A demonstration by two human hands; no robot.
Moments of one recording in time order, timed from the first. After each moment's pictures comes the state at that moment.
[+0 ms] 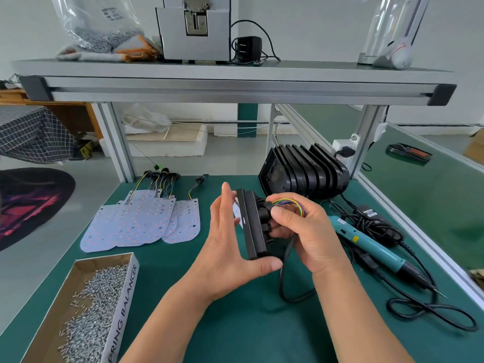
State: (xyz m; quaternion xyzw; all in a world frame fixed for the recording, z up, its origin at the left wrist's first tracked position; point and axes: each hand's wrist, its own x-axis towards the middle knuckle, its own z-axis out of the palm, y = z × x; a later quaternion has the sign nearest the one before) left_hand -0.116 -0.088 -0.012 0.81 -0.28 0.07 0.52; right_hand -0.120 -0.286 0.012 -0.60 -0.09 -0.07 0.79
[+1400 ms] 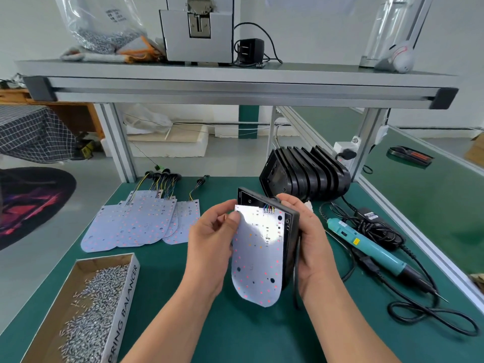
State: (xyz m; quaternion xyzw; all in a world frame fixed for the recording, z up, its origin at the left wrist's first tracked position) left_hand -0.114 -0.097 -0.002 0.62 -0.01 0.06 0.78; right_hand -0.127 -0.257 0.011 -0.44 0.00 -0.07 0.90
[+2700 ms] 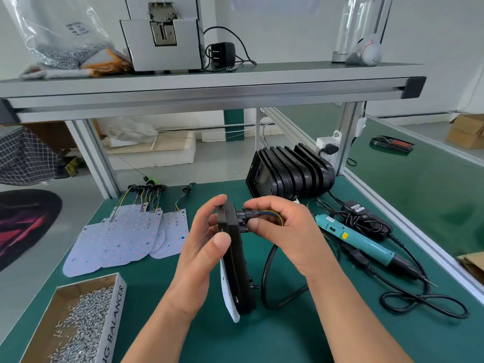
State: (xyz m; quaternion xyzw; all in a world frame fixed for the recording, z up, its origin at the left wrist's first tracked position) left_hand -0.116 -0.080 -0.006 0.65 -0.24 0.00 0.72; right_hand -0.130 -0.281 0.023 -0.72 -0.12 -0.13 0.67
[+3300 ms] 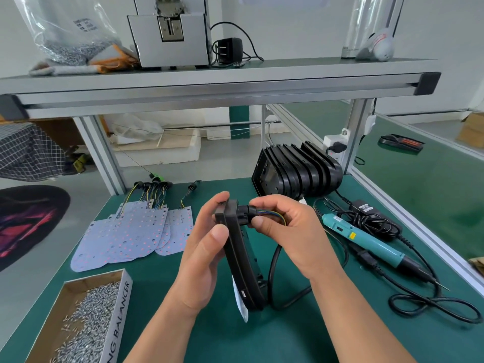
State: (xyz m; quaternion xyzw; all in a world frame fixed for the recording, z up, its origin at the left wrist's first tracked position) left_hand -0.118 -0.080 -0.002 0.60 -0.21 -0.02 0.77; right_hand -0.127 -0.274 0.020 -0.71 -0.12 -0.14 0.68
